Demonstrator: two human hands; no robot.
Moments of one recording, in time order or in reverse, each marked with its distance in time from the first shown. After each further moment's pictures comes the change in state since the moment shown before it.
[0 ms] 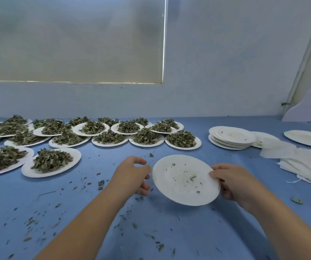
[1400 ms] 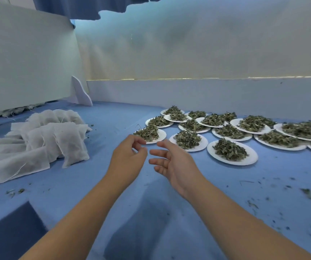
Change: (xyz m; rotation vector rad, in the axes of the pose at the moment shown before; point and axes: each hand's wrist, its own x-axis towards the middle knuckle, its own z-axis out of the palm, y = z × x) left_hand -0.141 -0.079 -0.413 0.432 0.808 0.320; right_hand -0.173 -0.118 0.505 0.576 -0.900 -0.083
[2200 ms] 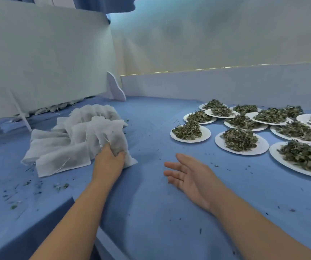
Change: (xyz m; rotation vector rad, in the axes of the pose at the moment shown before) left_hand 0.054 -0.155 -0.100 0.357 0.255 -0.316; right_hand 0.059 0.067 0.038 0.140 -0.154 0.239
